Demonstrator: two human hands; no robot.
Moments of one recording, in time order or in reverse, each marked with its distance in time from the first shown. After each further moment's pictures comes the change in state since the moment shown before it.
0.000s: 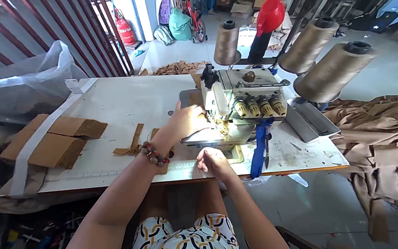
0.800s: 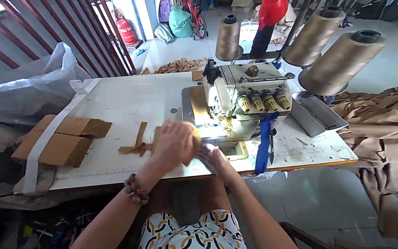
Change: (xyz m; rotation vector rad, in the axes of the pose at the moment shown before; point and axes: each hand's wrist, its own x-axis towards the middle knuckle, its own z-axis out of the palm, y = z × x) left_hand -0.092 -0.003 0.028 0.116 0.398 0.154; right_hand -0.007 0.001 0.020 -0.117 0.106 -0.004
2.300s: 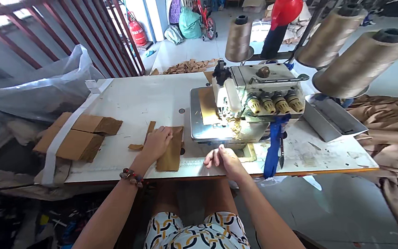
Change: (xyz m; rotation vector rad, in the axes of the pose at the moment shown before) left_hand -0.041 -0.099 0.011 0.056 -0.342 -0.452; right_hand 0.009 0.009 -0.019 0.117 -0.107 -0.070
